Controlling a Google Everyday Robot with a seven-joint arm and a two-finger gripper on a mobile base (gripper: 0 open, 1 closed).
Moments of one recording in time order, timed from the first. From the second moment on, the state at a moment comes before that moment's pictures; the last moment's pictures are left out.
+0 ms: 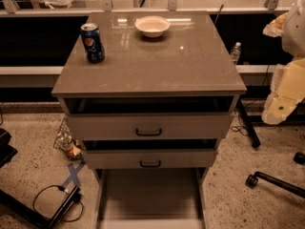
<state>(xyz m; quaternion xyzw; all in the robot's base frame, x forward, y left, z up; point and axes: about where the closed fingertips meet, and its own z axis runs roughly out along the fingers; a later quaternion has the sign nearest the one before) 0.438 -0.213 0.989 -0.60 0.78 -0.05 0.18</state>
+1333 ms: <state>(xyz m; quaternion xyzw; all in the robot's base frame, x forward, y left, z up) 0.536 -0.180 0.964 -0.57 0.76 0.05 0.32</state>
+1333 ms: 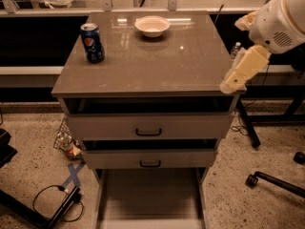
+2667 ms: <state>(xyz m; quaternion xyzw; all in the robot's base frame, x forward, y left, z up) 0.596 -0.149 0.950 -0.51 0.72 0.15 0.44</state>
